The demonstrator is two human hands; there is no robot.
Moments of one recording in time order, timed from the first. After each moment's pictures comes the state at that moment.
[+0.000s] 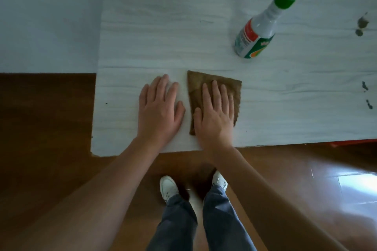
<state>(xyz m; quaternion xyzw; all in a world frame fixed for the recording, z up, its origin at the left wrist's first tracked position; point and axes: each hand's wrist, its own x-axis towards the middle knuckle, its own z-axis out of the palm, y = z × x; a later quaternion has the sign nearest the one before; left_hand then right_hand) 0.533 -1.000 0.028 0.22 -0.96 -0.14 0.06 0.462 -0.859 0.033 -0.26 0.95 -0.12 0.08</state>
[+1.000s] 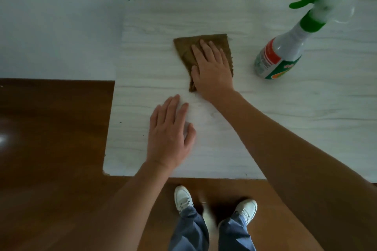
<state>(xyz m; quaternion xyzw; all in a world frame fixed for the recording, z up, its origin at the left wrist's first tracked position) 0.528 -0.998 0.025 0.24 -0.96 -0.09 0.06 0.320 -0.983 0.027 -0.40 0.90 -0.11 0.08</state>
